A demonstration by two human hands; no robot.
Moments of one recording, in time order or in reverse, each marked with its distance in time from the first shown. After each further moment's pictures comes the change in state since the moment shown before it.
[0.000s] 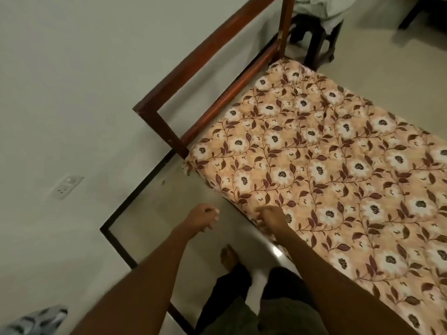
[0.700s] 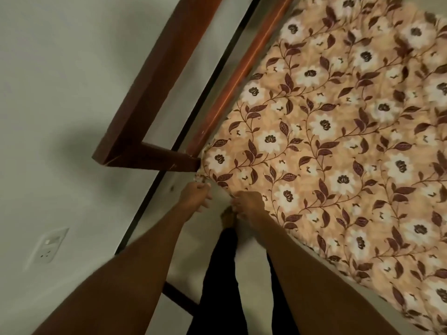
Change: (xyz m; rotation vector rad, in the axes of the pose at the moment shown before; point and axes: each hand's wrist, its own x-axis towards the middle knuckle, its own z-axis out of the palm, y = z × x) left_hand 0.315 0.019 -0.174 0.010 0.033 -0.208; right_hand 0.268 -0.131 0.235 0.302 -0.024 0.338
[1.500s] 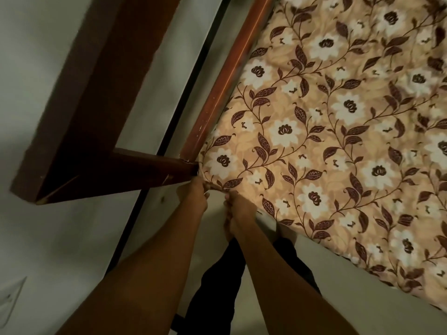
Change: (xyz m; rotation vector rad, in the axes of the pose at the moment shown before) left_hand 0.184 -0.029 0.023 -0.698 0.263 -0.299; right_hand 0.117 0.023 0.114 0.628 0.212 0.137
